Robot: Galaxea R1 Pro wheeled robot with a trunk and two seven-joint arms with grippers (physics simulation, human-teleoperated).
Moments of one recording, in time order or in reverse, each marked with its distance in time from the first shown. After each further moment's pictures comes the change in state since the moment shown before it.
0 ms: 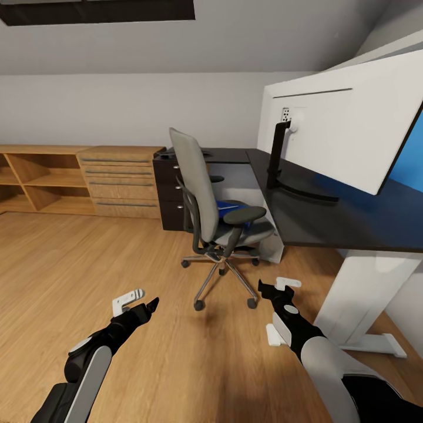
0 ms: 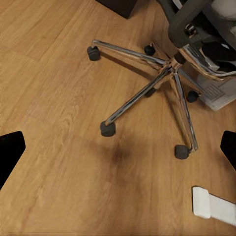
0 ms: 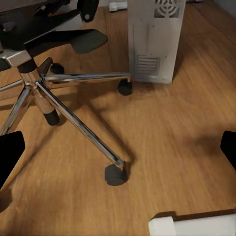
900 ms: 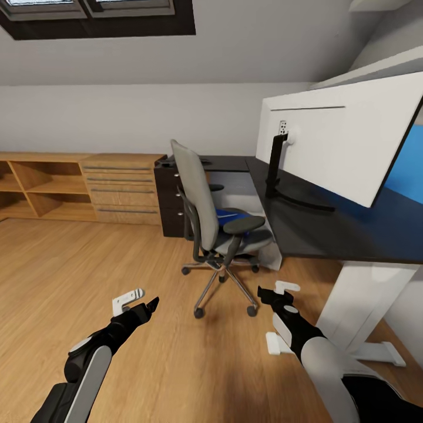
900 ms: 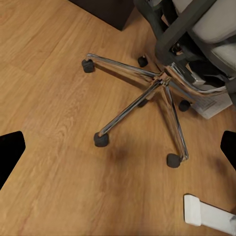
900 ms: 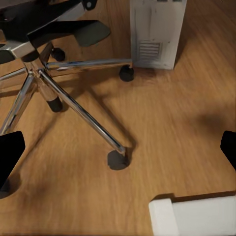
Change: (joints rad) left arm 0.000 -0.001 0.000 -0.003 0.000 0.000 0.000; right arm 0.001 0.001 -0.008 0.006 -0.008 0.110 0.004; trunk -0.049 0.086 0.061
